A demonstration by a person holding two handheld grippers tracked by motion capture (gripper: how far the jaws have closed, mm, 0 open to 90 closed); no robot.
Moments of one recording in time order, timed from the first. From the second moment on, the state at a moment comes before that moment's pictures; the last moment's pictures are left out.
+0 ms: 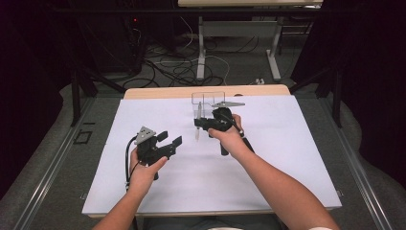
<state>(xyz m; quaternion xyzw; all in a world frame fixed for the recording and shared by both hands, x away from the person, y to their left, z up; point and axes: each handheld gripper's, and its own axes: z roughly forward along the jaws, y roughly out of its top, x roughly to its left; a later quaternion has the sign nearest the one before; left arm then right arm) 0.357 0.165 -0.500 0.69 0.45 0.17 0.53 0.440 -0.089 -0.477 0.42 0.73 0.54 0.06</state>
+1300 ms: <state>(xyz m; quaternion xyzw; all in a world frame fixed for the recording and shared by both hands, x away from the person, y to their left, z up) 0.366 0.182 -0.522 0.72 0.50 0.17 0.46 0.535 -0.080 -0.431 0.43 0.70 0.53 0.22</state>
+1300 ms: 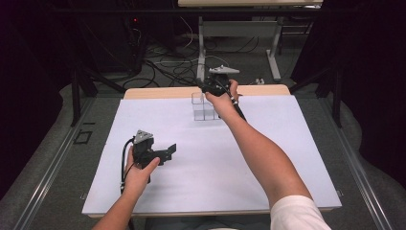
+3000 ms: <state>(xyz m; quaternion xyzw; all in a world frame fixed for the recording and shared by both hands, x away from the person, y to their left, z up) 0.365 0.179 -0.525 0.72 0.49 0.16 0.46 0.552 -0.057 -0.474 0.42 0.74 0.47 0.23</state>
